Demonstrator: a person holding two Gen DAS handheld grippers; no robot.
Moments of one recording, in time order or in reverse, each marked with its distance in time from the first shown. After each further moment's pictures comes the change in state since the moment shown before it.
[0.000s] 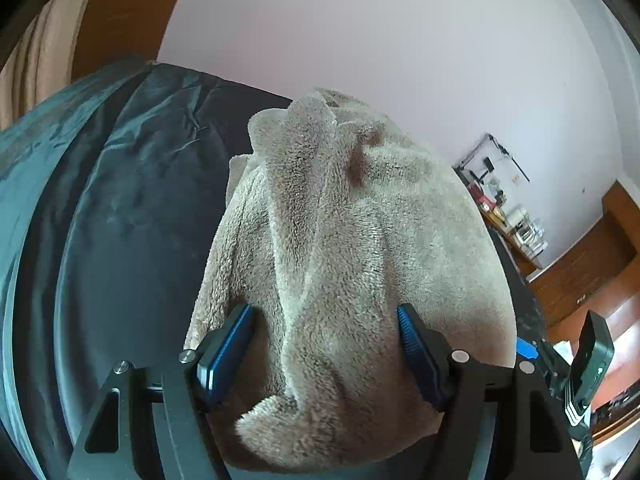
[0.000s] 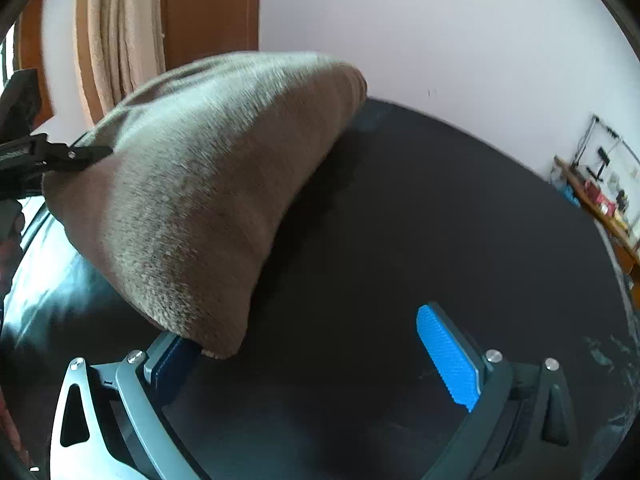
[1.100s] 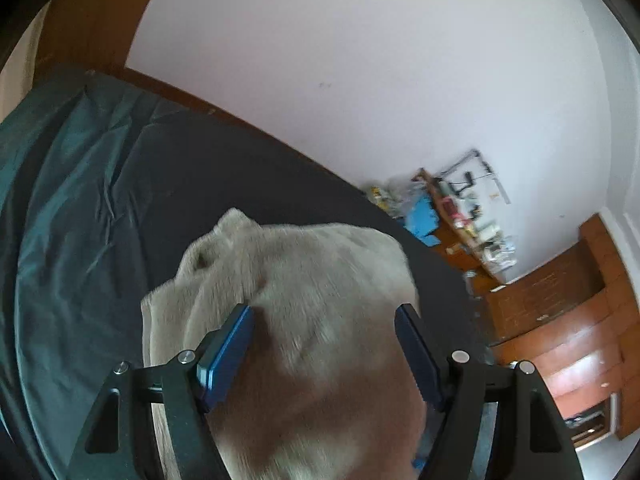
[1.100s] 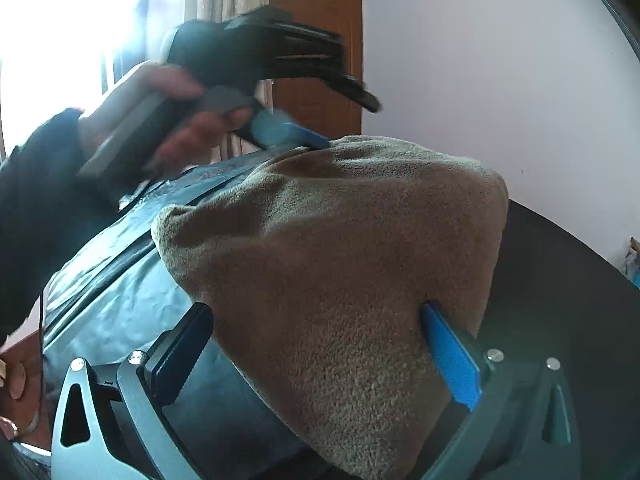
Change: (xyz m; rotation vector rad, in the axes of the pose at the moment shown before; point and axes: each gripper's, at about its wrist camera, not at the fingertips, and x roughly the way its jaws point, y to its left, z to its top) left arm 0.058 -0.028 0.153 -0.121 0.109 -0.073; right arm -0.012 0.086 0.026 -0.186 -0.264 0.312
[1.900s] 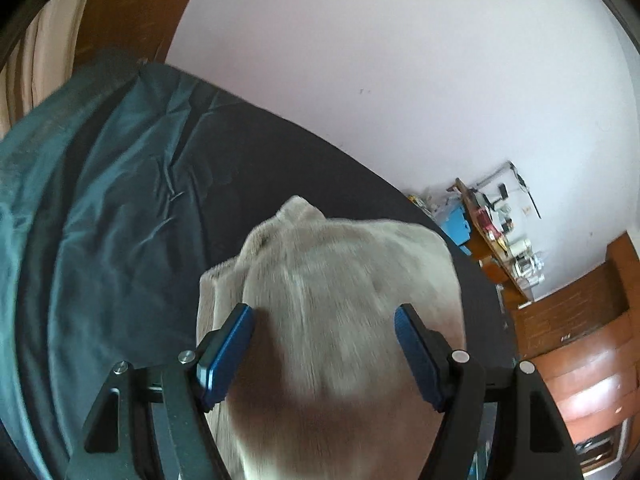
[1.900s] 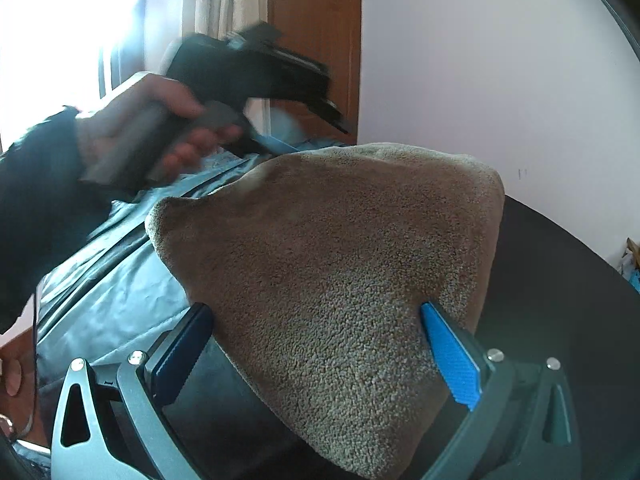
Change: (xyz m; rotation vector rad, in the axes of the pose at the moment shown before) left arm -0.039 0.018 -0.043 -0.020 -0.041 0.063; right arm -0.006 0.007 -0.003 -0.003 0.016 -0.011
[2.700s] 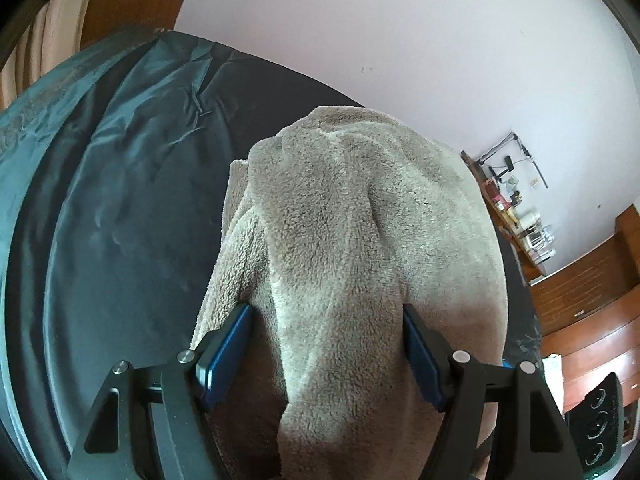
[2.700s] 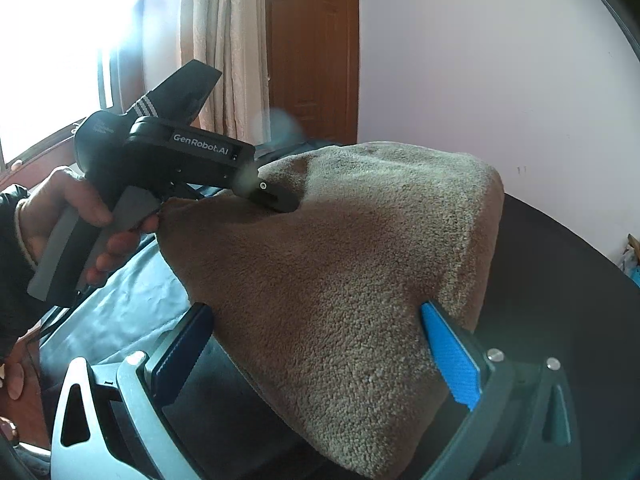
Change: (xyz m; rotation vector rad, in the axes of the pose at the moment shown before) left arm 0.015 0.028 -0.070 0.002 0.039 0.037; right arm -0.020 -0.003 -0.007 0.015 -0.007 0.007
